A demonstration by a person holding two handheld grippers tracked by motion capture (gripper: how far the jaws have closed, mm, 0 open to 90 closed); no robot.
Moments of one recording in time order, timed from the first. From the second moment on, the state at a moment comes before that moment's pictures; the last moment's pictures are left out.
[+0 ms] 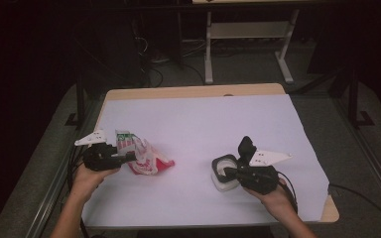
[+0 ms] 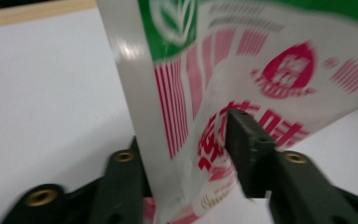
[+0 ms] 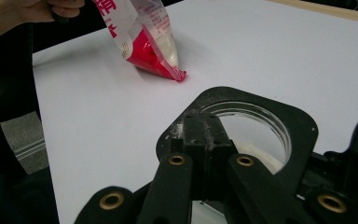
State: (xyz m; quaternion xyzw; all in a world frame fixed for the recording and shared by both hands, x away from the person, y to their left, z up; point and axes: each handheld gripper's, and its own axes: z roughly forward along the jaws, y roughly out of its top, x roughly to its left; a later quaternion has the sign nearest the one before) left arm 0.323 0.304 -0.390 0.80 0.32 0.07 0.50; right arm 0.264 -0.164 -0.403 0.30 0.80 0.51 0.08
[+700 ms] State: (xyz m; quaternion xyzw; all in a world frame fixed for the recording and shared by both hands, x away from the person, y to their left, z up) left arm 0.293 0.334 -0.396 0.81 0.31 0.10 0.49; right arm 0.252 -0.187 -0.390 0.30 0.79 0.52 0.10
